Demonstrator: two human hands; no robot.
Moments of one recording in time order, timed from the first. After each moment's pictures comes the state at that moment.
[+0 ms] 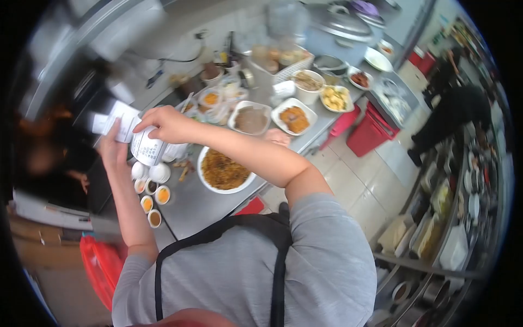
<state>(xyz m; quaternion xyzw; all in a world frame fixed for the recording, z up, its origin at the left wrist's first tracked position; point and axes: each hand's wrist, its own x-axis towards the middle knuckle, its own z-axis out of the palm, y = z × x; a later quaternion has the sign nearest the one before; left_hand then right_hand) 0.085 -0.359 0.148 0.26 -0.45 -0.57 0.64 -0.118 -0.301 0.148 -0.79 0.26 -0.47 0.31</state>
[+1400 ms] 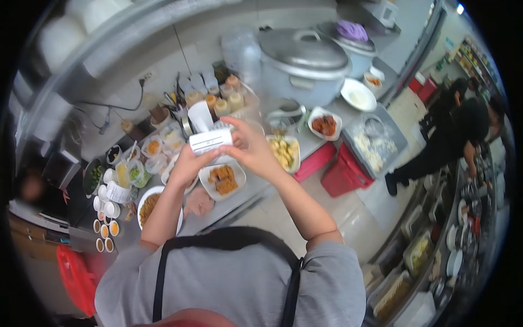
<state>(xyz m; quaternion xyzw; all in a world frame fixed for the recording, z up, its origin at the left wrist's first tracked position) -0.368 -0.305 0.112 0.28 -0.67 -0.62 0.31 -0.541 -0.244 0.127 -0.61 0.44 -0.56 0.35</state>
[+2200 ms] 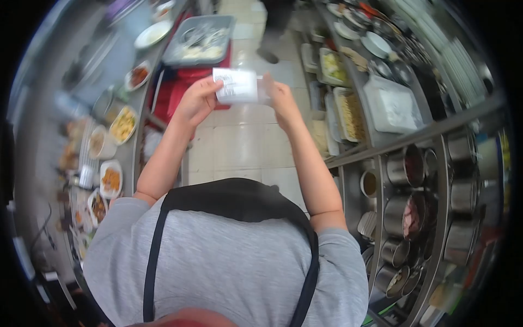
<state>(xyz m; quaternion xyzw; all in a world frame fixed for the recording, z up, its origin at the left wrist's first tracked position) -0.616 0.069 0.076 -0.10 -0.43 -0.89 -0.11 -0.639 0.267 0.060 -0.14 0.66 -0.73 0.07</state>
